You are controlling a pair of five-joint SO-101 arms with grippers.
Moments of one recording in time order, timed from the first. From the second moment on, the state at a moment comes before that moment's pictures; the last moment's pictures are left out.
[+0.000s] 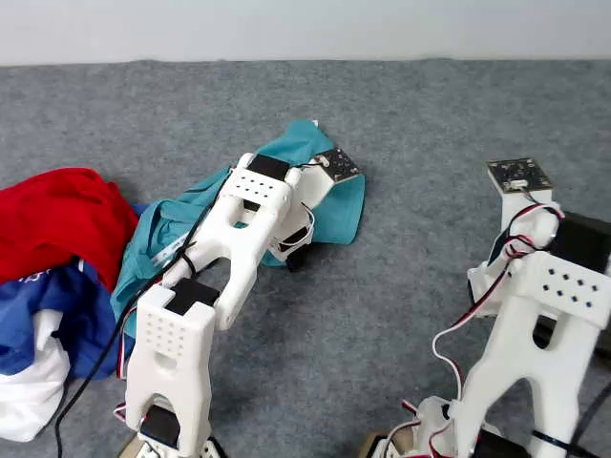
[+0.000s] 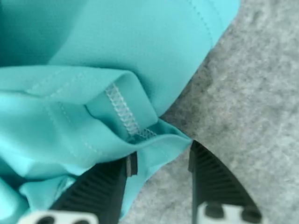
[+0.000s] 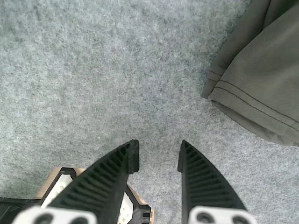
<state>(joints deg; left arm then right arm) 18.4 35.8 -15.2 82.8 -22.3 20.6 -27.5 18.9 100.6 28.4</state>
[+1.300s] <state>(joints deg) 22.9 17.4 -47.5 99.4 -18.4 20.5 -27.5 18.9 100.6 28.3</state>
